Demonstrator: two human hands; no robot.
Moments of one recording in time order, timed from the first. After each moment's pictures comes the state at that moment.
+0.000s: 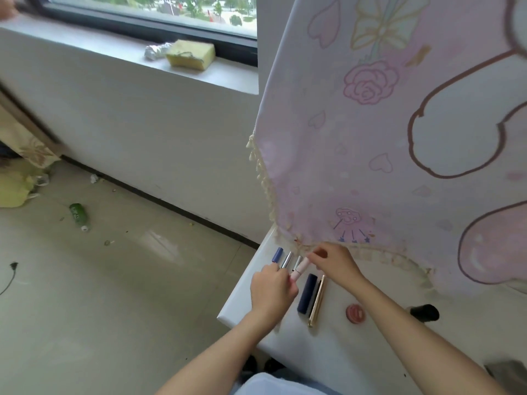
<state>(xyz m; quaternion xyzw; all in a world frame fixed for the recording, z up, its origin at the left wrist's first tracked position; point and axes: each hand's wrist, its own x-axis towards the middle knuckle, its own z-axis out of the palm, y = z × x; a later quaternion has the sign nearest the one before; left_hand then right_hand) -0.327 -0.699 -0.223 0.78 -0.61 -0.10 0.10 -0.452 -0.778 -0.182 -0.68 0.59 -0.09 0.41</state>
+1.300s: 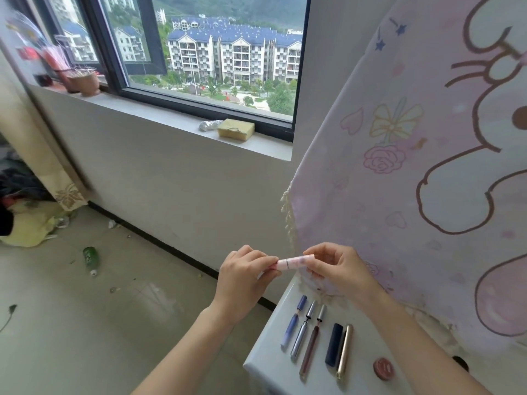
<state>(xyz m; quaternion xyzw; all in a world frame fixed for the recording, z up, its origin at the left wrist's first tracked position) -0.199 -0.679 -0.093 0.59 -0.69 0.11 0.41 -0.380 -0.732 -0.042 -0.64 0.42 -0.31 0.56</state>
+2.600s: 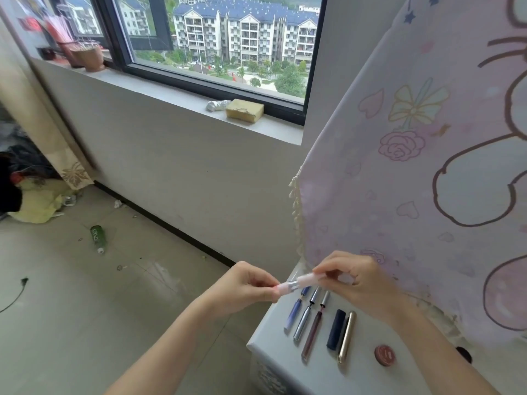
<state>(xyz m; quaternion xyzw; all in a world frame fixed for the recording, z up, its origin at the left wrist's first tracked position) -0.182 -0.643 -0.085 0.56 -0.56 -0.50 0.35 -0.407 -0.717 -0.043 -0.85 0.29 -0.27 0.35</state>
